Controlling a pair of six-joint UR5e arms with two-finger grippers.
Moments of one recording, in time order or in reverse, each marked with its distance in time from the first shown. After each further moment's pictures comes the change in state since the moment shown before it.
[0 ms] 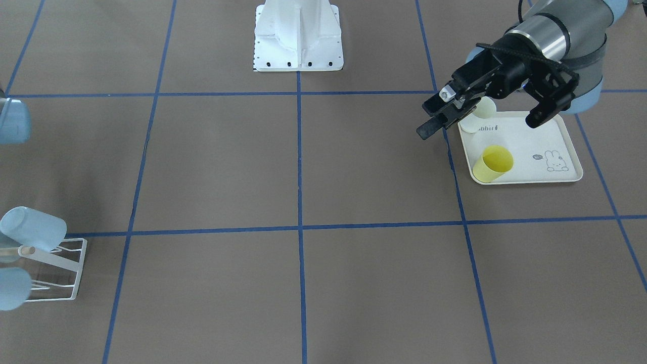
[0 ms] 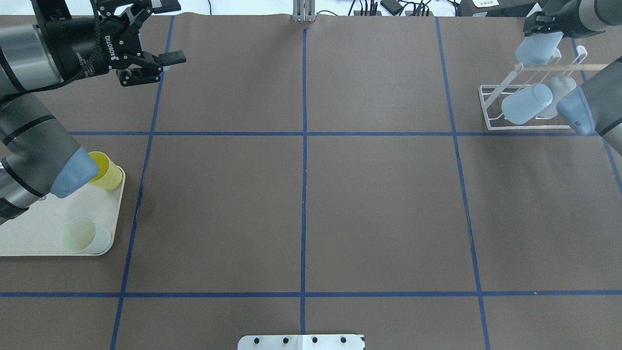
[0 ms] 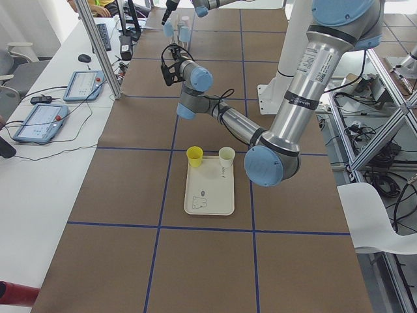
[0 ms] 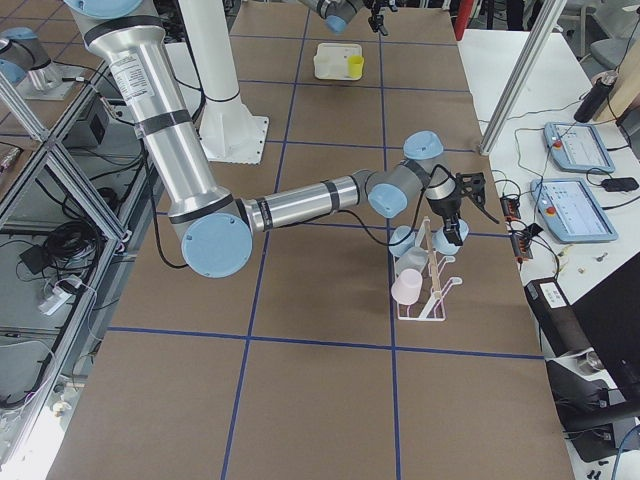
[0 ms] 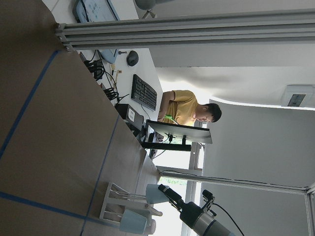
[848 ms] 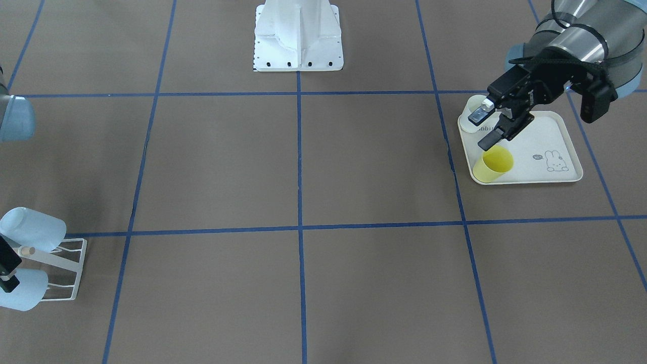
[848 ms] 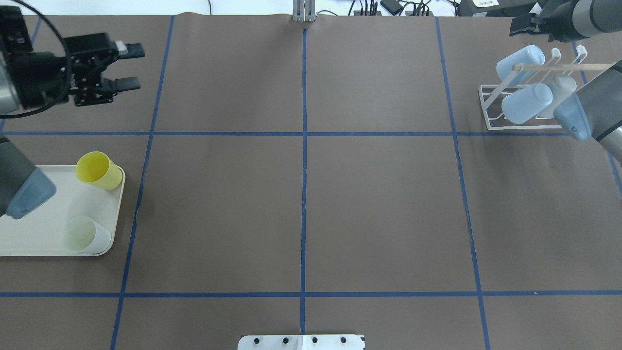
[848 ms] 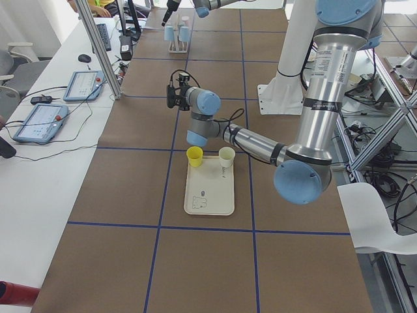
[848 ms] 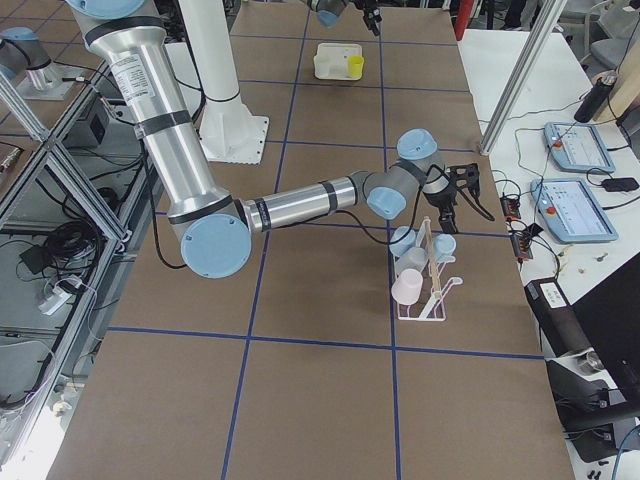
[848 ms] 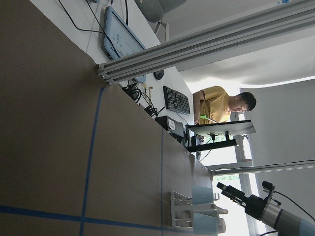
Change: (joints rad) left arm -0.050 0.300 -0.065 0.046 -0.087 0.543; right arm -0.003 -0.007 0.066 0.056 0.090 0.042
